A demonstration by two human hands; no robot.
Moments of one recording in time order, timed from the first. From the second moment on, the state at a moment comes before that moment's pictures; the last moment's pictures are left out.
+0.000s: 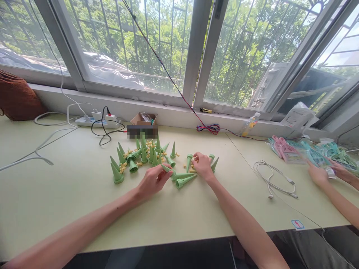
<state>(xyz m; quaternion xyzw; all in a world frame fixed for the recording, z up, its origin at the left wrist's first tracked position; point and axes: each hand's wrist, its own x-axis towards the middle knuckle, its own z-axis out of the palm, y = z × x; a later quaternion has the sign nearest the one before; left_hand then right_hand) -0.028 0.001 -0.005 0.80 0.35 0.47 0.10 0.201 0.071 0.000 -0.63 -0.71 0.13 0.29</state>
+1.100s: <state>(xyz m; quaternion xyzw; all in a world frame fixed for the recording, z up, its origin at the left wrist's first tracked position) -0.023 -0.003 0.008 0.70 0.42 0.49 0.31 0.167 0.029 0.010 -0.33 -0.79 0.07 0.52</state>
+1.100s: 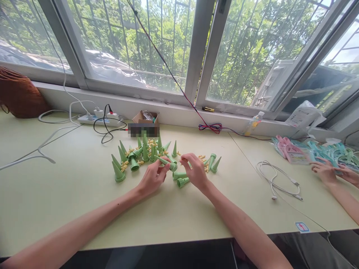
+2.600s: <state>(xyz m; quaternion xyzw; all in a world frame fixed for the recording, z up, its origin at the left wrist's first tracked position) -0.026 -0.003 0.004 0.67 0.44 0.53 0.28 0.154 0.020 -0.004 -0.26 -0.81 0.04 0.53</state>
